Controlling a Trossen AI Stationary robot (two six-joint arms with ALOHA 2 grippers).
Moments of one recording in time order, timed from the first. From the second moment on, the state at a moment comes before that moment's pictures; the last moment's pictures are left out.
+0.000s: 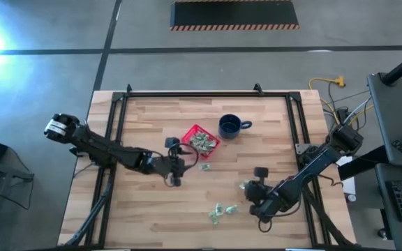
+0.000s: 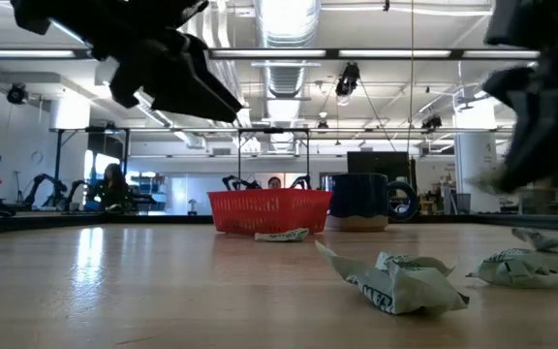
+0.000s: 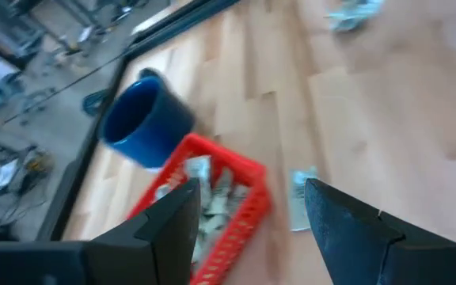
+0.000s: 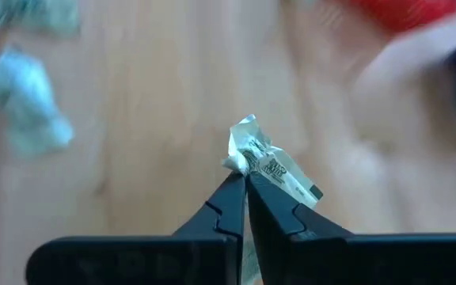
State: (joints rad) left arm -0.31 1.39 0.73 0.11 -0.56 0.21; right arm 0.73 1.65 0.90 -0.61 0.64 0.75
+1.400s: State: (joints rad) left arm -0.37 1.54 0.63 0.15 -0.38 -0.03; right arm -0.06 1.65 0.93 0.11 0.30 -0.03
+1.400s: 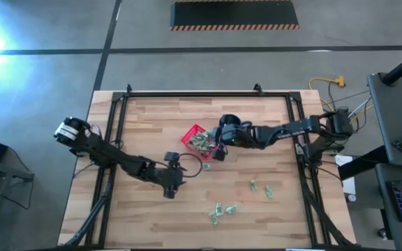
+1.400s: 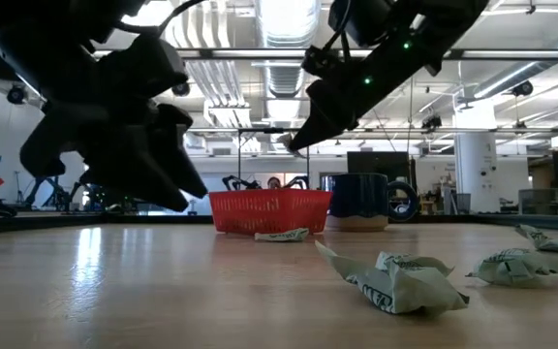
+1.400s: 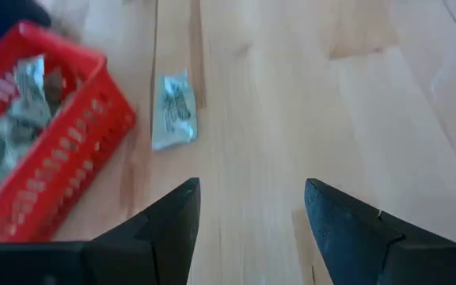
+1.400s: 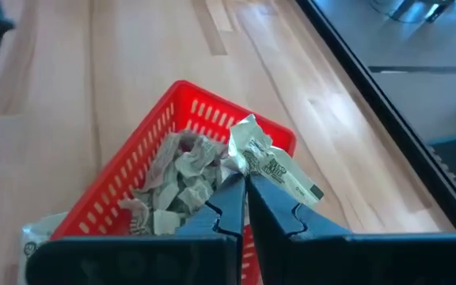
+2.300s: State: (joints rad) left arm -0.23 1.65 0.66 0.38 -0.31 -0.14; right arm 0.04 1.62 0.93 0.13 0.26 -0.22
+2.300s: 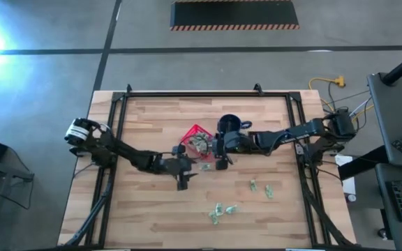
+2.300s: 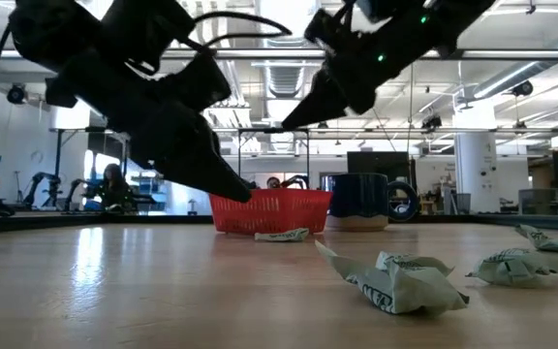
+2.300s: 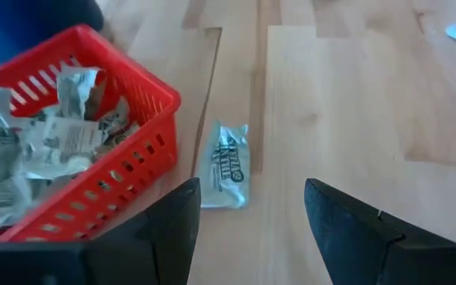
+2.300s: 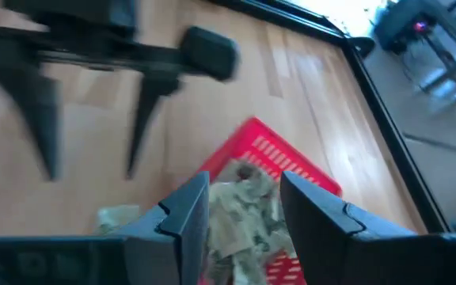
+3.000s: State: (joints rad) left arm -0.18 1.84 0.78 0.36 -0.27 -0.26; right arm 0.21 1.44 0.93 -0.12 0.30 -0.10
